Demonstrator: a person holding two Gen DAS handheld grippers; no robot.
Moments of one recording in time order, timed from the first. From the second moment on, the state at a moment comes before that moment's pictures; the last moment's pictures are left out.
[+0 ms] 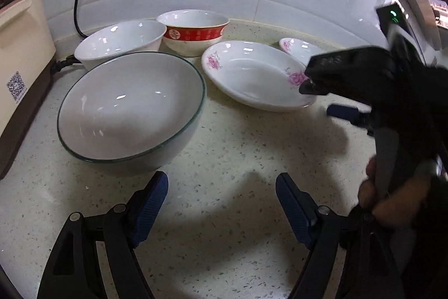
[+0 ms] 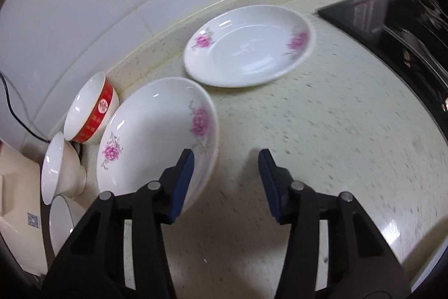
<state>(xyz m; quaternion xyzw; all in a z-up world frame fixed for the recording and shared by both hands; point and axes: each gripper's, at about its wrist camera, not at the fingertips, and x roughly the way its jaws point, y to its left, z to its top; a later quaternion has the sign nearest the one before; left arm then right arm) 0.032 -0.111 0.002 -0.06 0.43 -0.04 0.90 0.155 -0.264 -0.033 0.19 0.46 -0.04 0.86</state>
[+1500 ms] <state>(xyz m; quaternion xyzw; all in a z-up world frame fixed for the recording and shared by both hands) -0.010 -0.117 0.005 -0.02 0.43 -0.10 0.90 -0.057 -0.246 -0.012 0.10 0.45 0.00 0.89</state>
